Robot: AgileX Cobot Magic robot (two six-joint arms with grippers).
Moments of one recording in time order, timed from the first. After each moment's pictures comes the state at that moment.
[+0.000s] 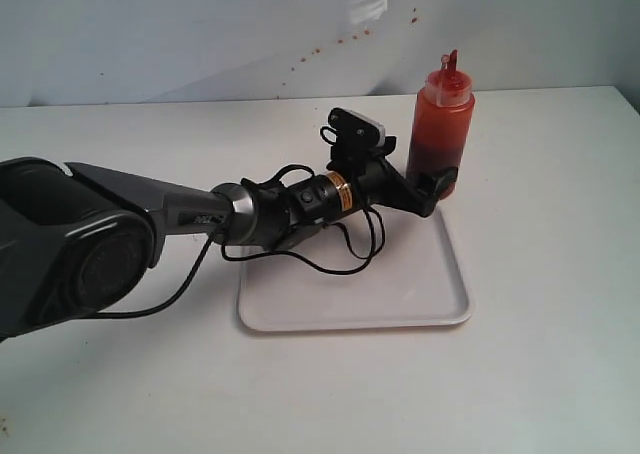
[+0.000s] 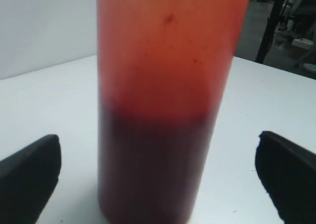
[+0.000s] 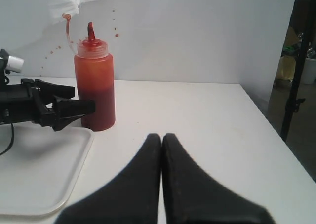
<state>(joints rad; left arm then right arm) -0.59 2.62 -1.73 0.51 -0.70 -0.52 0.01 0.00 0.00 0.04 0.20 -0.10</state>
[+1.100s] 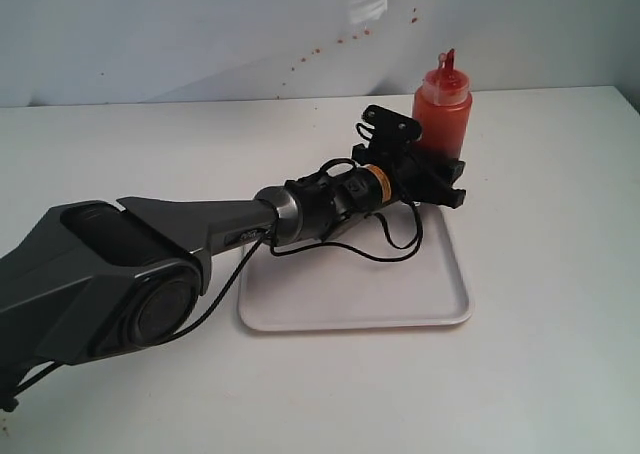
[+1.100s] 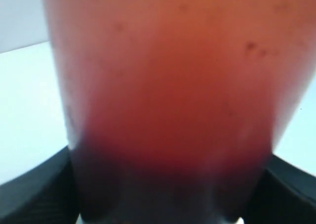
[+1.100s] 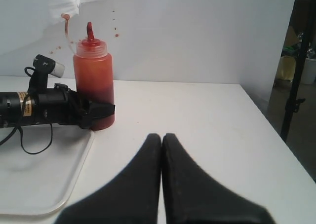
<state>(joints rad) -0.65 2.77 -2.09 0.43 -0.33 -0.51 0.01 0.00 0.00 0.04 0.20 -0.10</state>
